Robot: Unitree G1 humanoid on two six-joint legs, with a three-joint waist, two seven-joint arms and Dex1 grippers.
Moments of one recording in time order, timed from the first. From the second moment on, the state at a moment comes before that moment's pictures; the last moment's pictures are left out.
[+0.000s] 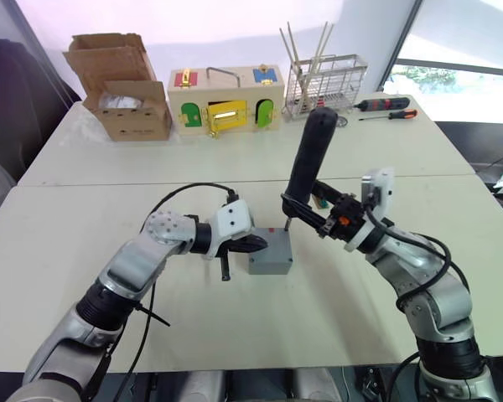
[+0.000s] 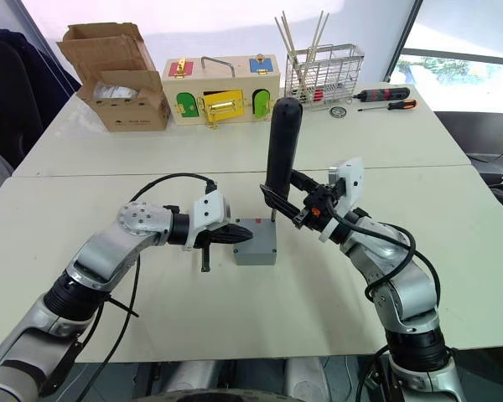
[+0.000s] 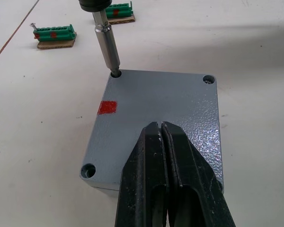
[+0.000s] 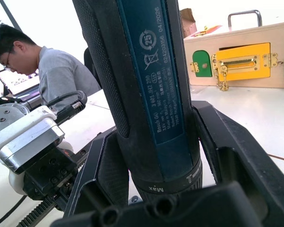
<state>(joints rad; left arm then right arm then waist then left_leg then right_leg) -0.51 0.55 -0.38 -0.23 -0.21 0.56 -0.99 -0.21 -0.43 0.00 -0.46 0.47 0.43 0.58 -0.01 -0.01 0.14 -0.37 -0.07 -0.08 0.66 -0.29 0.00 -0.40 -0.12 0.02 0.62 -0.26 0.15</state>
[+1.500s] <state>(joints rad) -0.50 0.55 -0.34 -0.26 -0.23 0.59 -0.99 -0.35 -0.56 -0.15 -0.45 0.74 0.70 0.57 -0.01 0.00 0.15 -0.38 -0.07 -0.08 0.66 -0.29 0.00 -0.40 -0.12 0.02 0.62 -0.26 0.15</state>
